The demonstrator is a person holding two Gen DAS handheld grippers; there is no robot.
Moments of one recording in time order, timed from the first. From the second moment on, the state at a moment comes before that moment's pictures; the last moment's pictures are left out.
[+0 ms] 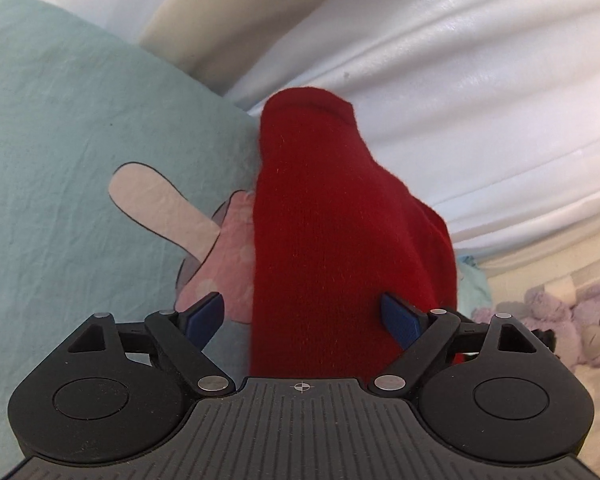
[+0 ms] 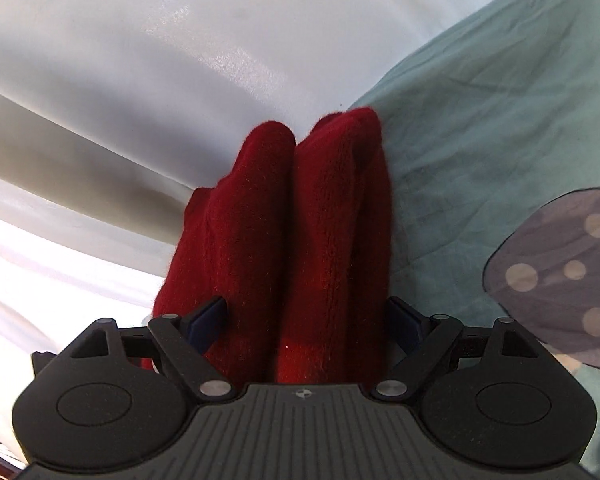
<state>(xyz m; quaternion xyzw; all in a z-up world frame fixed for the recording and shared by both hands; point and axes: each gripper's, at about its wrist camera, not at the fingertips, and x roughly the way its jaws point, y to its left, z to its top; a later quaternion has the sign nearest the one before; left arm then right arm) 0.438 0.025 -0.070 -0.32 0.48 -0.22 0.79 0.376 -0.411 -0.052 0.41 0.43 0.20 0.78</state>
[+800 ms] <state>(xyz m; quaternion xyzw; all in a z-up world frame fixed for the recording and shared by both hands) 0.413 0.026 -0.024 -0.29 0.45 -0.23 0.81 0.369 -0.361 0.008 0.37 0.39 0.28 0.80</state>
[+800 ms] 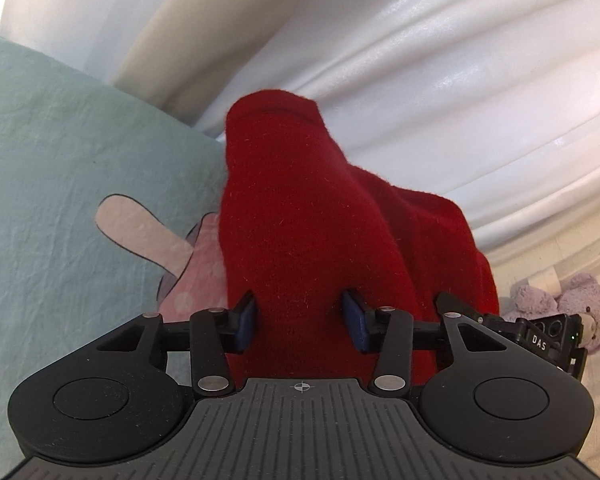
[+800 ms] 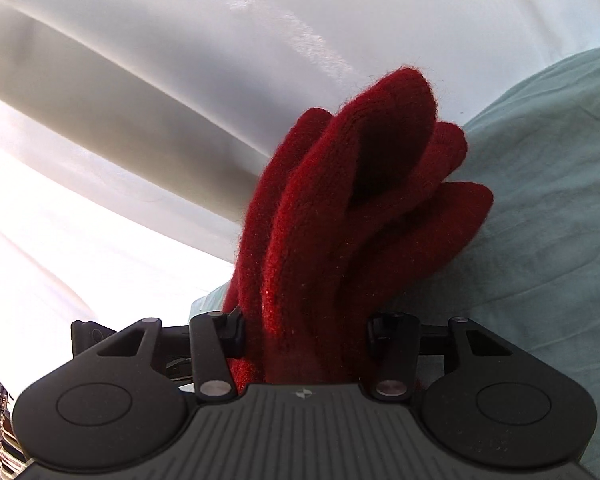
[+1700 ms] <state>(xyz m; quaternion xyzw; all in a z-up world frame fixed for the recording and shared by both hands) 0.282 0.023 0.001 -0.04 0.39 -0.04 0.92 0.250 -0.201 0.050 -0.05 0.31 0.22 0.92</state>
